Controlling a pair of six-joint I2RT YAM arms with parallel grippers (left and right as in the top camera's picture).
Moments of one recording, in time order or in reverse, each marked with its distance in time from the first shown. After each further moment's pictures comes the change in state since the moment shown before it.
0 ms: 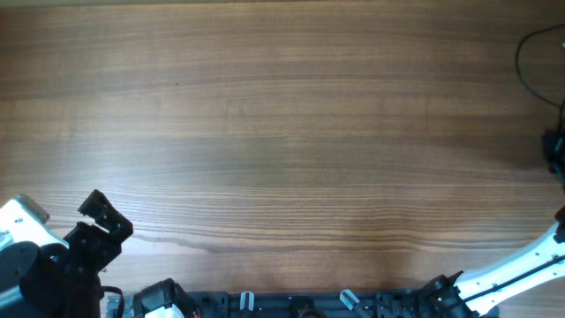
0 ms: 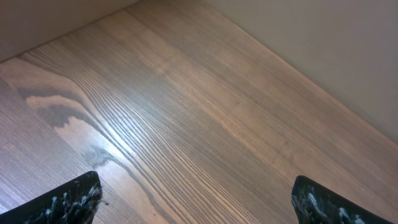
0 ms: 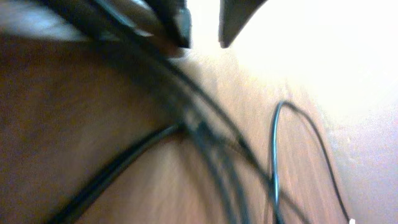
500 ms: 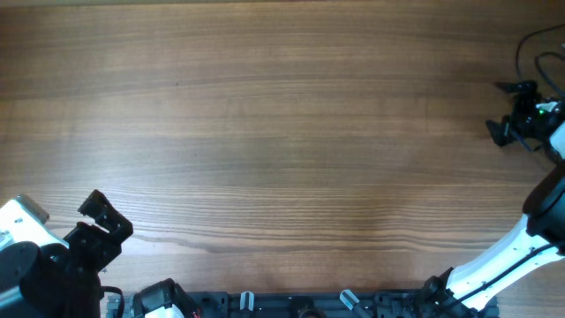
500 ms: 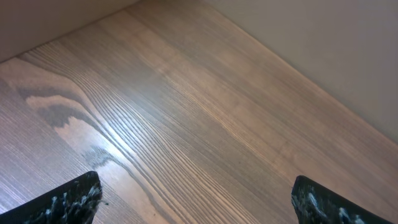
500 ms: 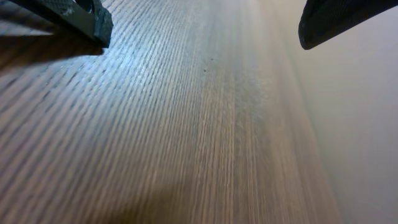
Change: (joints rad) left arm 0.000 0.000 0.000 0.000 0.000 0.000; right arm 0.287 -0.104 -0.002 -0.159 0.042 0.025
